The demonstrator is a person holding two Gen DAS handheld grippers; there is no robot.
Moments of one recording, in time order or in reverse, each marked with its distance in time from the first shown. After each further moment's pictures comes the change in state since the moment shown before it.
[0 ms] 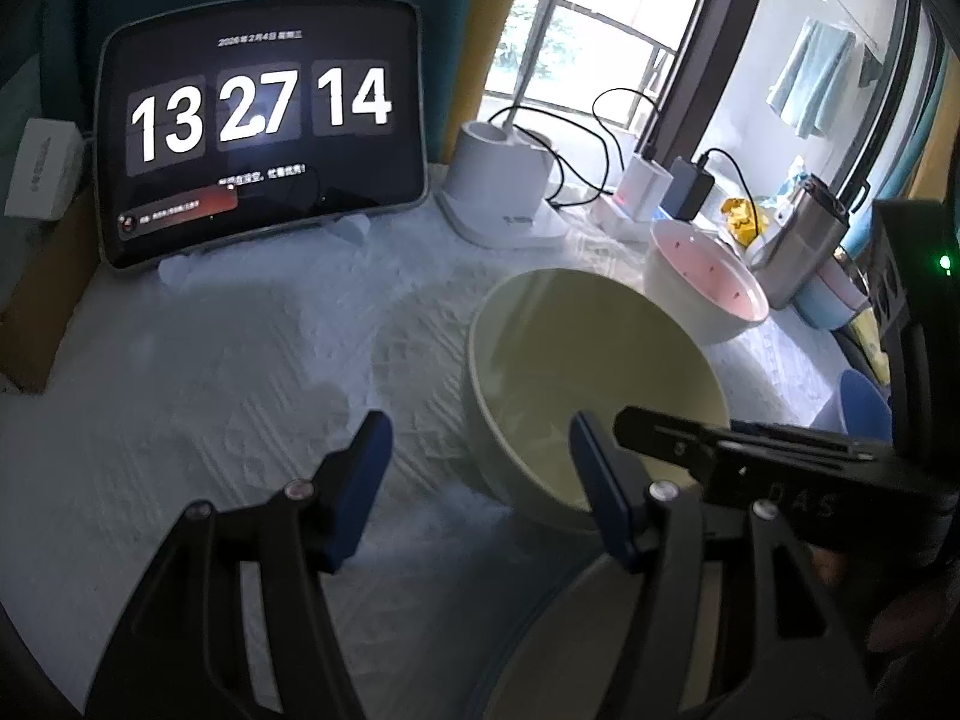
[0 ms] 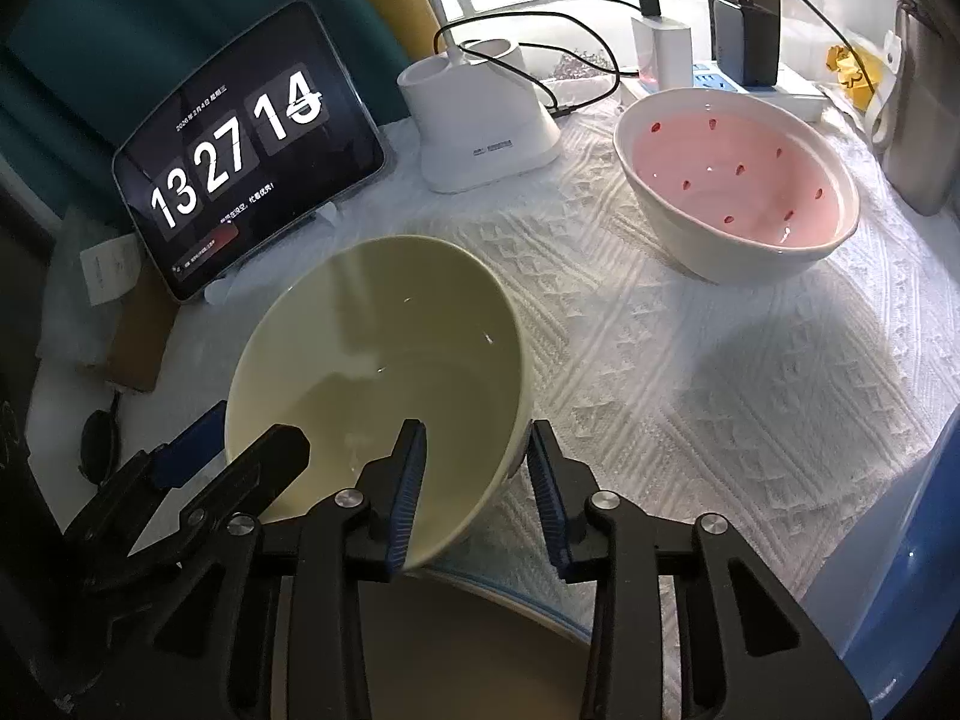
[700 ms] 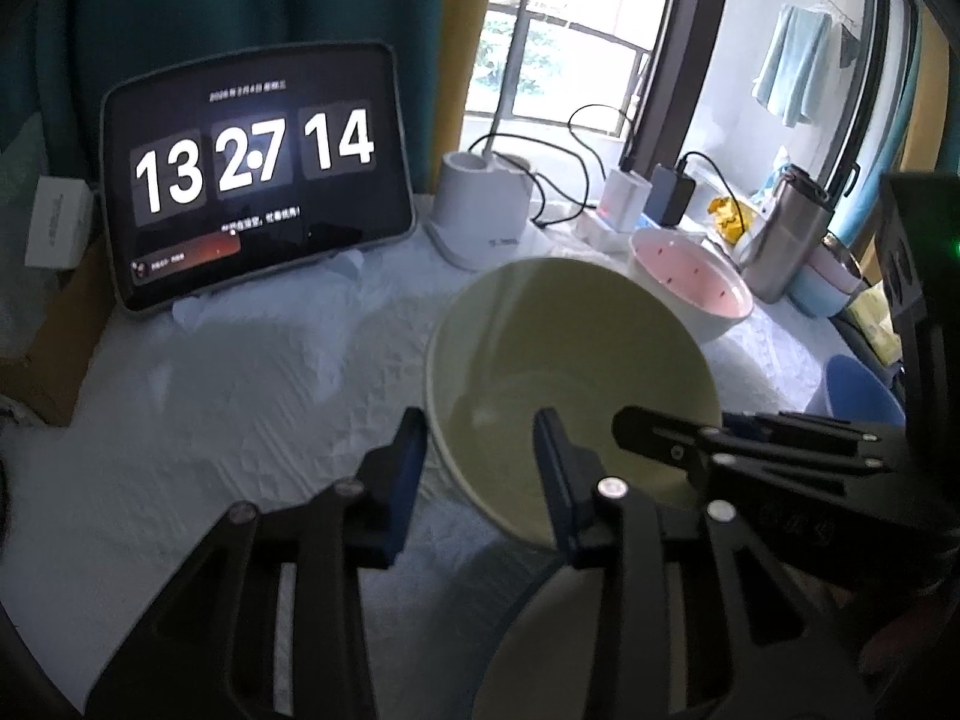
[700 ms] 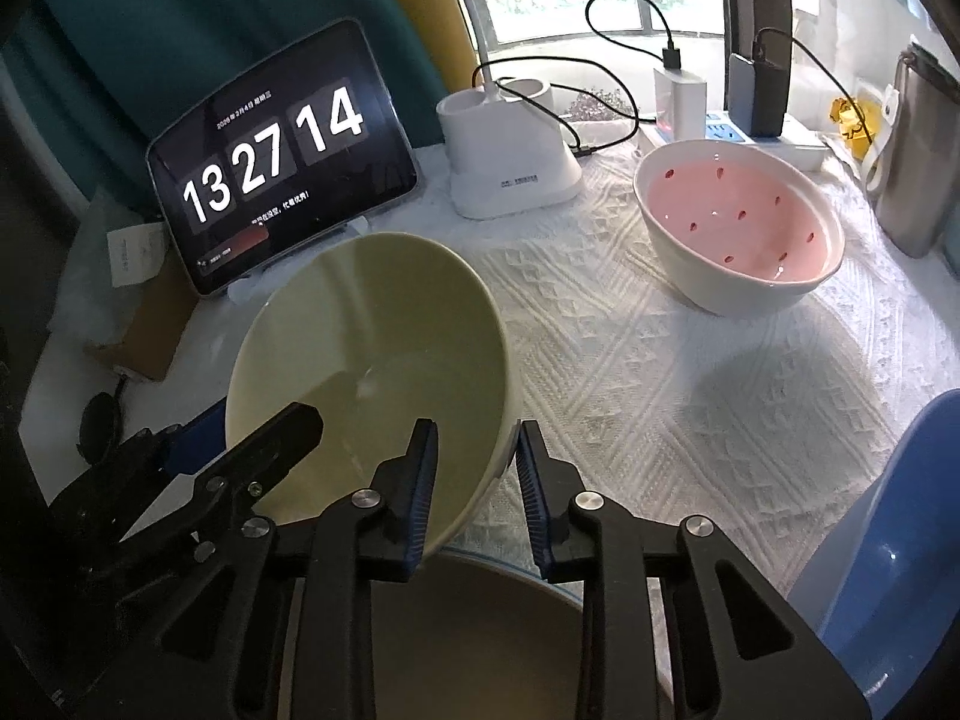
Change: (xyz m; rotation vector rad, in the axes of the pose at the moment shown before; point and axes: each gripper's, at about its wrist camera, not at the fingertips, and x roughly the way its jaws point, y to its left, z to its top) left arm -0.018 -0.016 -0.001 0.071 -0.058 0.033; right arm -0.022 0.010 -0.009 -0.074 -0.081 -0.010
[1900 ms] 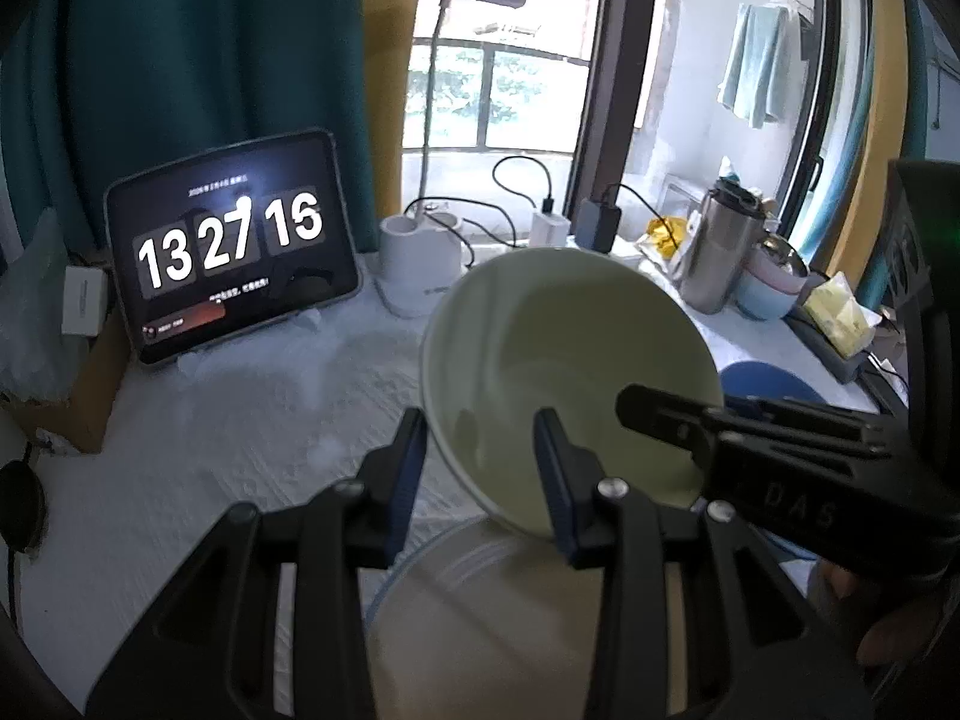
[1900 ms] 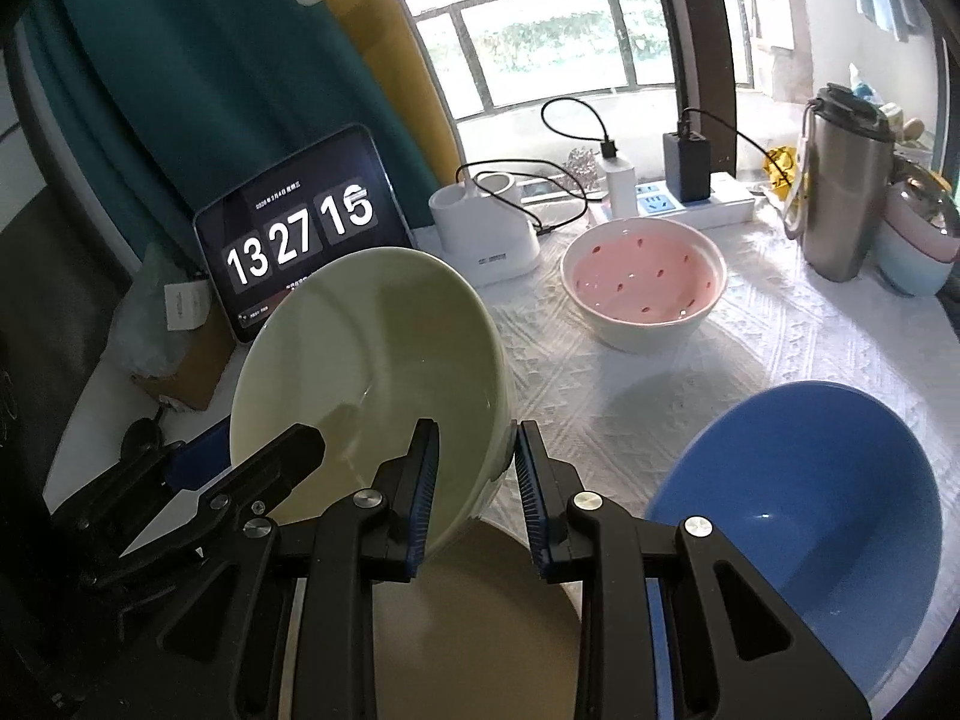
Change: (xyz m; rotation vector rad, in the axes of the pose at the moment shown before) left arm -0.060 -0.065 0.003 0.077 -0.074 -0.001; right arm -0.091 -0.021 -0.015 0.019 -0.147 0.012
